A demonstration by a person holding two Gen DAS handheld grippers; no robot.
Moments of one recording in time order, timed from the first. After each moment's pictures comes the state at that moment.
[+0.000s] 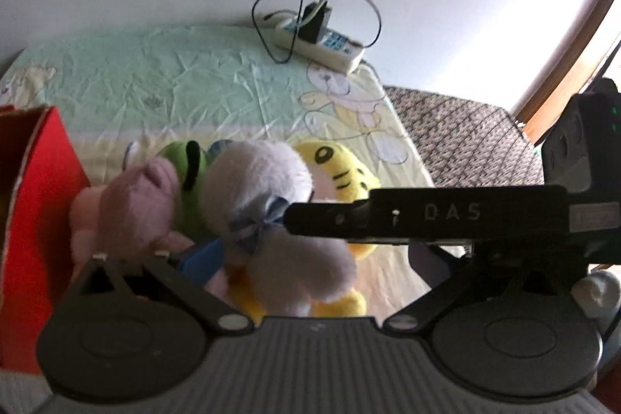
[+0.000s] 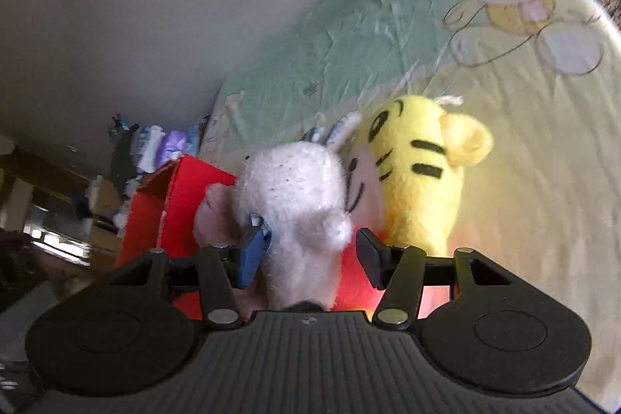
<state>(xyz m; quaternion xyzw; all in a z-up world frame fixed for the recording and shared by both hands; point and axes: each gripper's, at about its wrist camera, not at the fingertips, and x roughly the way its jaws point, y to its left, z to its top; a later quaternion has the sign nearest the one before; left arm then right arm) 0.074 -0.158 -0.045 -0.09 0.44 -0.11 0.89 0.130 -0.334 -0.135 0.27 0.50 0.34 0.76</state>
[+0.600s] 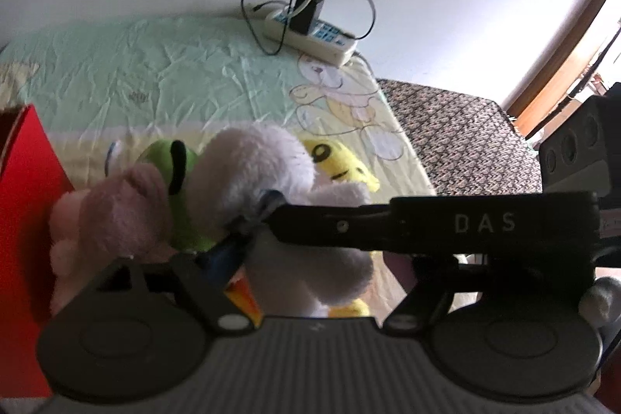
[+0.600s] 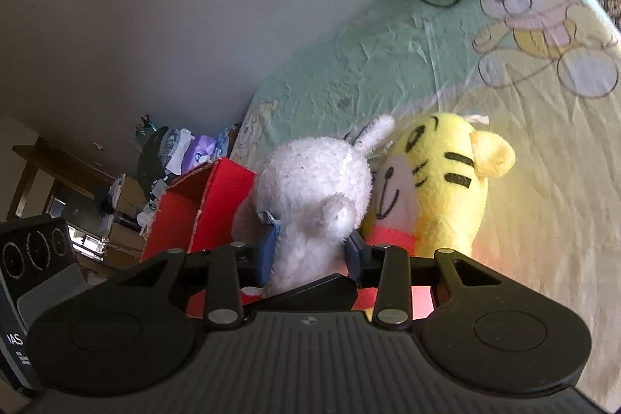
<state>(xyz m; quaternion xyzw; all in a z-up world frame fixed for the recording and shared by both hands) 0.080 -0.152 -0.050 -0.10 0.44 -0.14 0.88 0.116 -0.340 -0.112 0.25 0.46 0.37 0.77</state>
